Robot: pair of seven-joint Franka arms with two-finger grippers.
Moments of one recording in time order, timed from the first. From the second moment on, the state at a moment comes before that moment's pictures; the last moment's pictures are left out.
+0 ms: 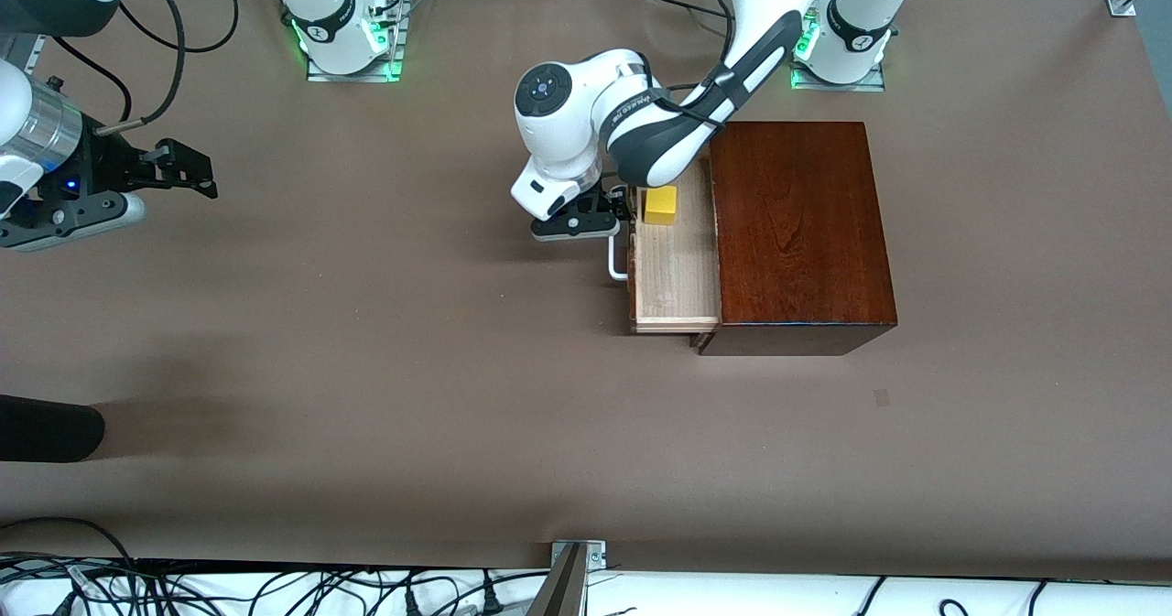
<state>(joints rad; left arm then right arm) -0.52 0.70 -0.47 -1.42 0.41 1.96 -1.15 0.12 0.10 -0.07 -1.58 0.02 1.58 -0.23</state>
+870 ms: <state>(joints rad) -0.17 0.40 -0.47 -1.28 0.27 1.47 -0.67 0.17 0.16 -0.06 -1.58 0.03 1.58 -0.24</state>
